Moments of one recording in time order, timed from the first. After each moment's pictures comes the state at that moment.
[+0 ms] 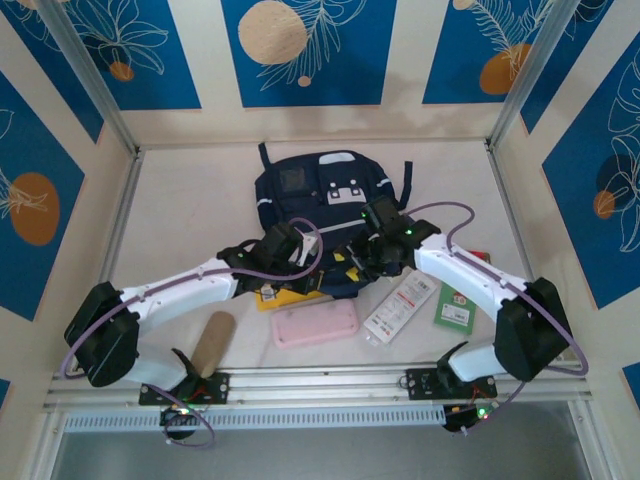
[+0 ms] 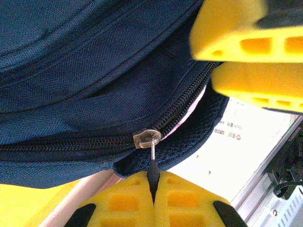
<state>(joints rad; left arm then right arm) -0.85 1.41 0.93 -0.41 0.24 -0.49 0.60 1.41 1.00 -0.65 -0.35 1.44</state>
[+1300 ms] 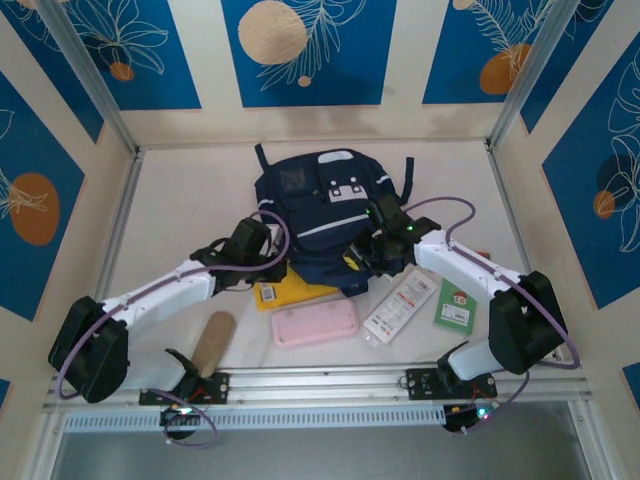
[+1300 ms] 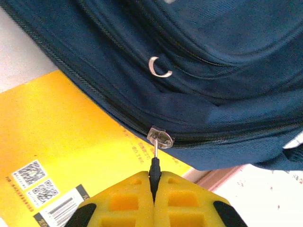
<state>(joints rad) -0.61 1.31 0.80 -0.40 0.15 -0.52 0.52 1.43 0.99 -0.62 -0.33 1.29</state>
